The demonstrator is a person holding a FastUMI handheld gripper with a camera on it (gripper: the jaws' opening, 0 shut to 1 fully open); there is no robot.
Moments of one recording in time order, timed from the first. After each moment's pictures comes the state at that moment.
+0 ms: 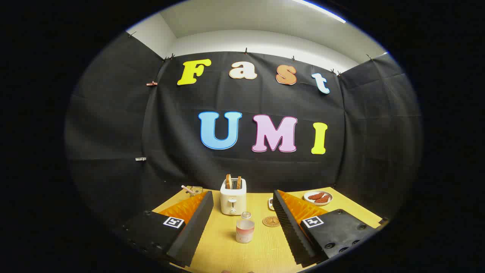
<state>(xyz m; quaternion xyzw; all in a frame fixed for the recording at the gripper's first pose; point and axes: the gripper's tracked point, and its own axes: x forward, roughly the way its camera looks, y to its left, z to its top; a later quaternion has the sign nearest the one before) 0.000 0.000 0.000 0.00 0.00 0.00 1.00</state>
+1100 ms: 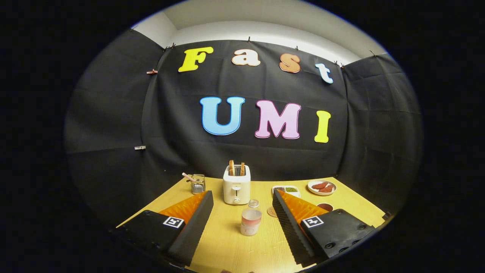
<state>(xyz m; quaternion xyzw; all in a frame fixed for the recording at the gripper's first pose) 0.019 0.024 -0.048 -0.01 0.05 0.00 1.00</state>
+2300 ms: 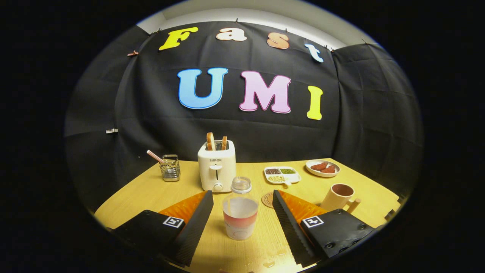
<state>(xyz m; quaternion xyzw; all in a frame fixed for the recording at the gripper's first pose) 0.124 -0.010 -0.202 0.01 0.10 -0.06 0.99</state>
